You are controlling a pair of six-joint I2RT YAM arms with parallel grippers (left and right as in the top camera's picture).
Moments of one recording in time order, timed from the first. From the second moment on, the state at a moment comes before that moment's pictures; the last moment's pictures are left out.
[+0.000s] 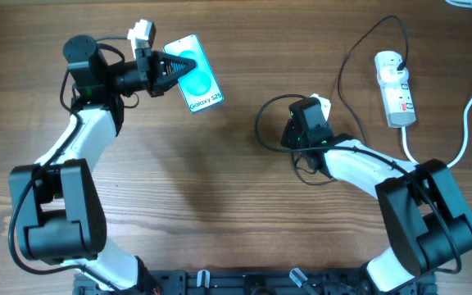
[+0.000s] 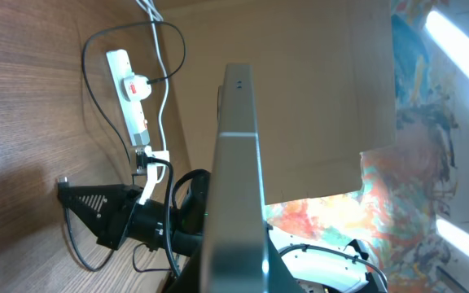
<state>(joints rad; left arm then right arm) 0.09 1.80 1.06 0.63 1.47 -1.27 0.41 1.77 0.79 -0.05 0.15 0.65</state>
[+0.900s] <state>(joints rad) -0.09 1.80 1.06 0.74 1.40 -1.30 0.21 1.46 0.77 -0.09 -1.20 0.42</state>
